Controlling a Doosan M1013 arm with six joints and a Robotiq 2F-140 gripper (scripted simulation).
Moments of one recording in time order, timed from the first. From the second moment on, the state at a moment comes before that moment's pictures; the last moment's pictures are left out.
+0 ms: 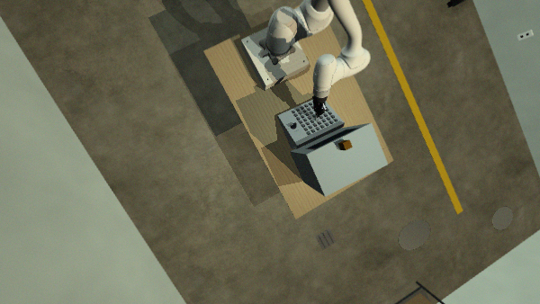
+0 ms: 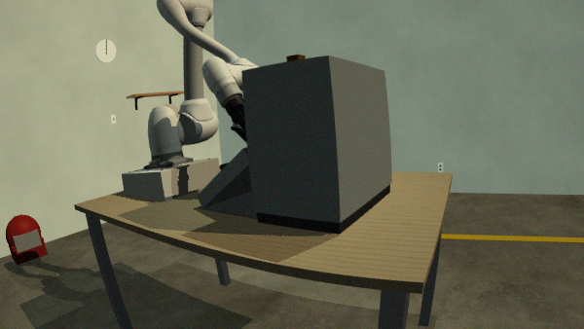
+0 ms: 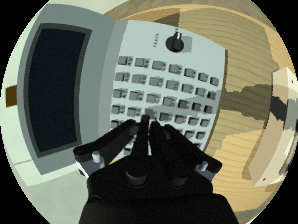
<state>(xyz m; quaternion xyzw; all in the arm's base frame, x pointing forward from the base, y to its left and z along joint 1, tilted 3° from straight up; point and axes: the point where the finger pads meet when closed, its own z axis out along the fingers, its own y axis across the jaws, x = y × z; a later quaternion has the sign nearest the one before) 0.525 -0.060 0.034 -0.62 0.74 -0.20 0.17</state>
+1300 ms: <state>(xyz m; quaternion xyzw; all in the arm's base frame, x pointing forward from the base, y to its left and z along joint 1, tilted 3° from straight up) 0.499 -0.065 0.060 -0.62 0.74 -0.20 0.17</state>
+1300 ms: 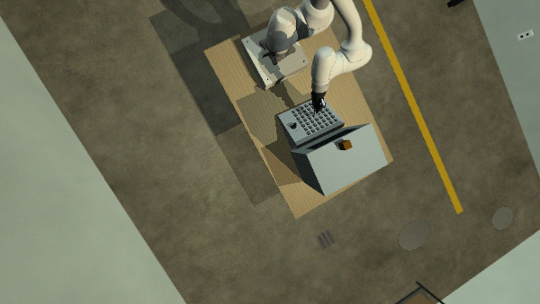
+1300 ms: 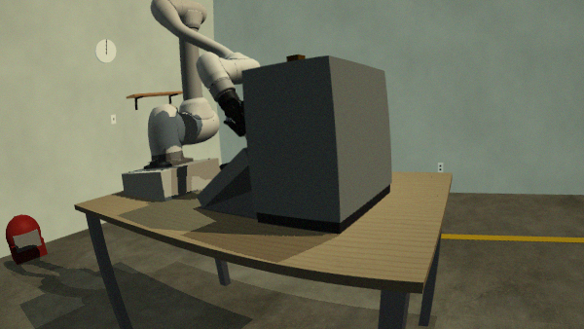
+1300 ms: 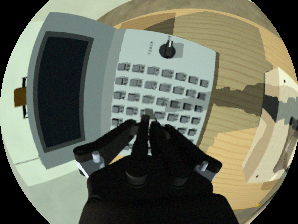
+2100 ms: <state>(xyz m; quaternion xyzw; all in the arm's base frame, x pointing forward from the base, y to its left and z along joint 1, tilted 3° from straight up) 0.477 -0.086 0.038 -0.62 0.74 -0.20 0.17</state>
